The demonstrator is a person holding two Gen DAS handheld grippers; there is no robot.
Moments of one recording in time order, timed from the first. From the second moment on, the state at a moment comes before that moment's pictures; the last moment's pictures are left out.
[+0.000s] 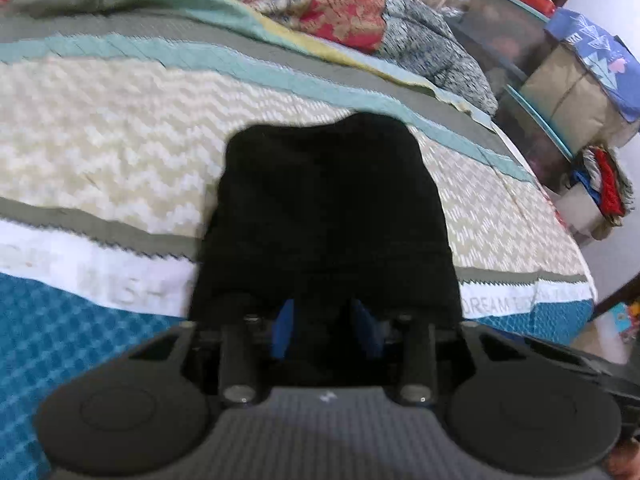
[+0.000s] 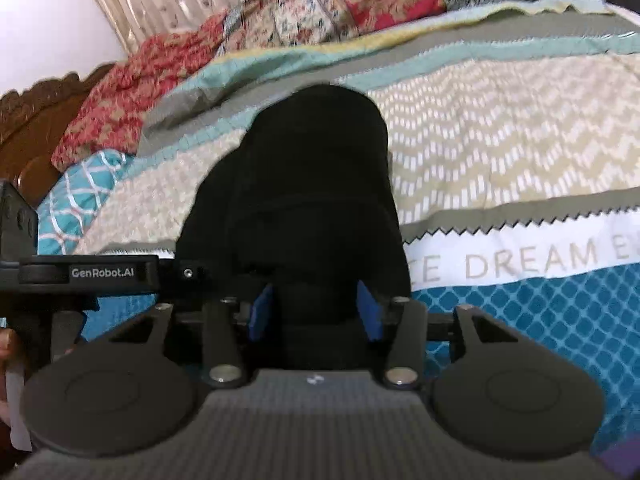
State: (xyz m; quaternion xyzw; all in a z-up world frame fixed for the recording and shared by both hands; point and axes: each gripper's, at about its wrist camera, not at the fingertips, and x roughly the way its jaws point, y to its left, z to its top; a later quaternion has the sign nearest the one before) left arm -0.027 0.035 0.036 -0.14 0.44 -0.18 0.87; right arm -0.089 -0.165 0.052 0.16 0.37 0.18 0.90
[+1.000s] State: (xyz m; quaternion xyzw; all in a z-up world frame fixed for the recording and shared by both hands) left arm -0.181 0.011 0.083 -0.03 0.37 -0.08 0.92; right arm -0.202 -0.157 0.065 0.16 0.38 0.06 0.91
